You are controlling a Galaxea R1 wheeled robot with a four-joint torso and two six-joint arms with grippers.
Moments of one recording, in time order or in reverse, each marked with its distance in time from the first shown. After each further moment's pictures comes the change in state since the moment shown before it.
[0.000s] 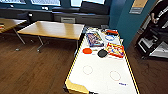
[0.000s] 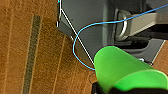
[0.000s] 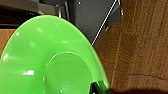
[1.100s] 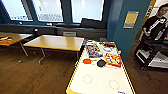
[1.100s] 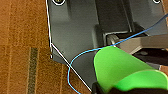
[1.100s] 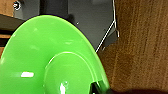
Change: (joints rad) left arm 0.019 0.166 -0.201 0.056 -0.005 0.060; right arm -0.034 0.034 -0.071 0.001 0.000 0.006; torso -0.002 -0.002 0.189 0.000
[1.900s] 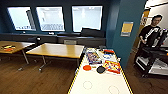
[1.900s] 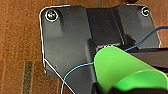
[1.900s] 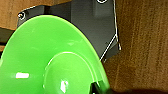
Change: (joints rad) left arm 0.016 0.026 0.000 0.007 0.007 0.000; right arm -0.019 0.003 -0.001 0.000 -0.004 0.000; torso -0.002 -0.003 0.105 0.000
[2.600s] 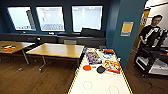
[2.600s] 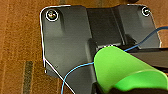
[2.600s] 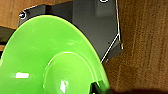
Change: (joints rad) left arm 0.000 0.001 0.000 0.000 0.000 -0.002; right arm 0.000 0.017 -0.015 0.000 -0.002 0.000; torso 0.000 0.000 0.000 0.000
